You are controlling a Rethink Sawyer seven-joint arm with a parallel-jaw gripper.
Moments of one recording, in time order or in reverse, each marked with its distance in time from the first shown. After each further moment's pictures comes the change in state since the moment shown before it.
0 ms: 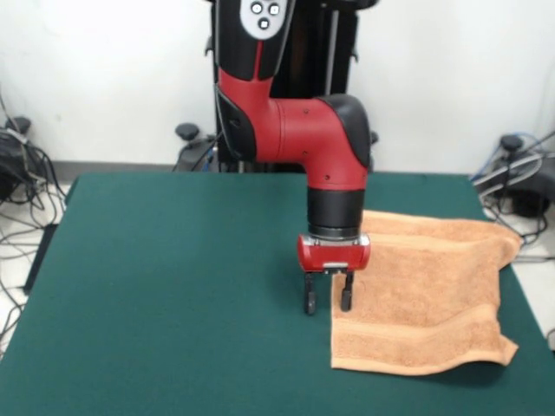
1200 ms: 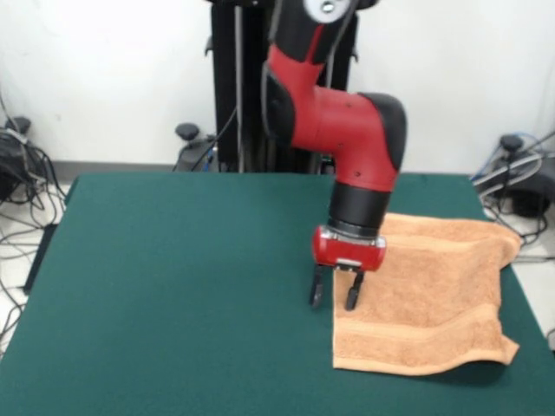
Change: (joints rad) arm 0.237 0.034 -0.169 0.015 0.316 0.025 0.000
